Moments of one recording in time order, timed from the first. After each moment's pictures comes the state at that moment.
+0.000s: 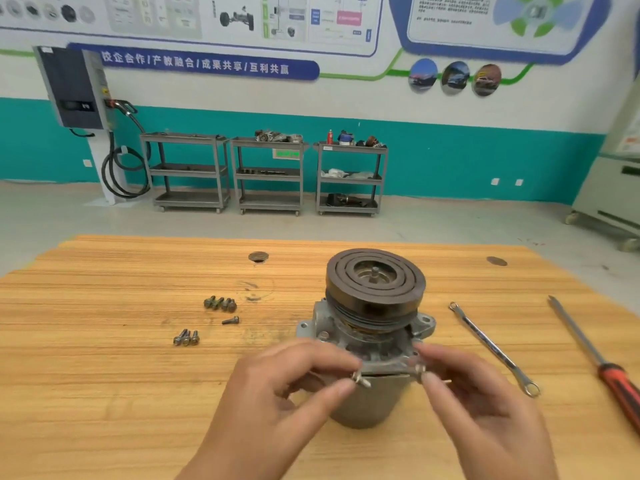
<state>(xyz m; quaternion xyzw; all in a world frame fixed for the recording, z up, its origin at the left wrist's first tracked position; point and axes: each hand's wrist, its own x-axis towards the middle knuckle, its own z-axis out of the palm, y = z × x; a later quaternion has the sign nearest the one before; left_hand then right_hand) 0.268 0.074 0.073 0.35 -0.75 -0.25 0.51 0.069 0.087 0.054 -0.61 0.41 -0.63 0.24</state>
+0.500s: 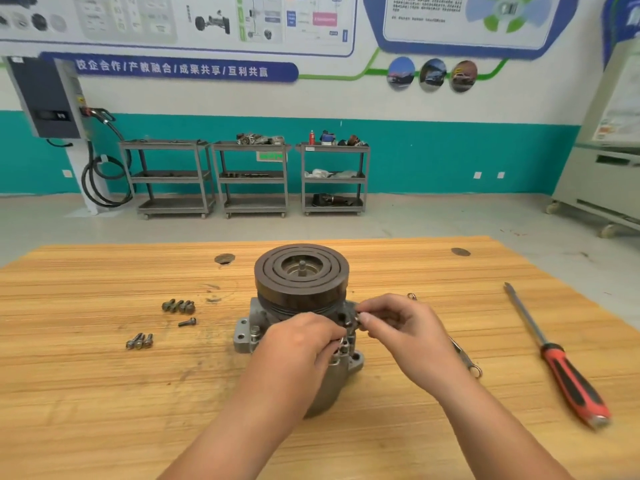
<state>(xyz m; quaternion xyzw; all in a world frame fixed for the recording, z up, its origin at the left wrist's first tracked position) 0.182 0.046 0.072 0.45 -0.81 -0.05 0.36 0.007 0.013 0.054 -0.66 0.47 -0.50 0.32</state>
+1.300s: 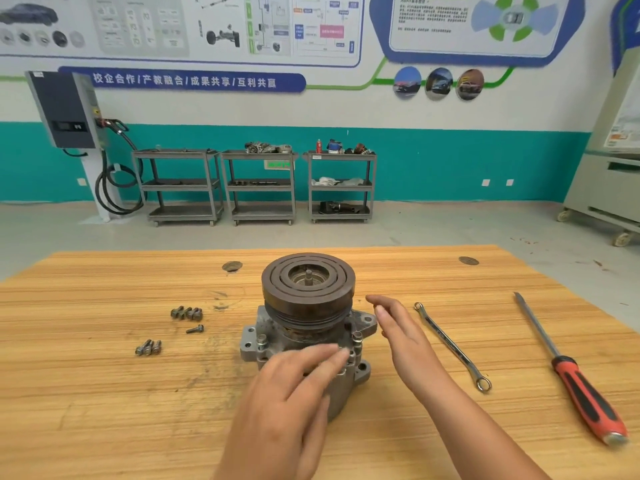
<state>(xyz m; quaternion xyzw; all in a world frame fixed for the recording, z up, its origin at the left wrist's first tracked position) 0.197 0.066 0.025 0.36 -0.81 0.09 0.45 0.009 -0.010 0.027 -0.62 0.51 -0.49 0.34</state>
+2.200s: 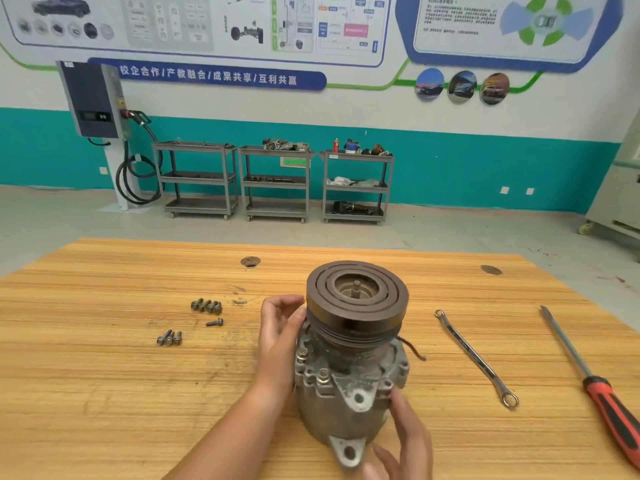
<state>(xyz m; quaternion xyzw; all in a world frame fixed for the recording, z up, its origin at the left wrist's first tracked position) 0.211 -0.029 0.002 0.38 -0.43 -0.46 0.67 0.065 0.095 -0.009 -0.55 0.51 -0.51 0.42</state>
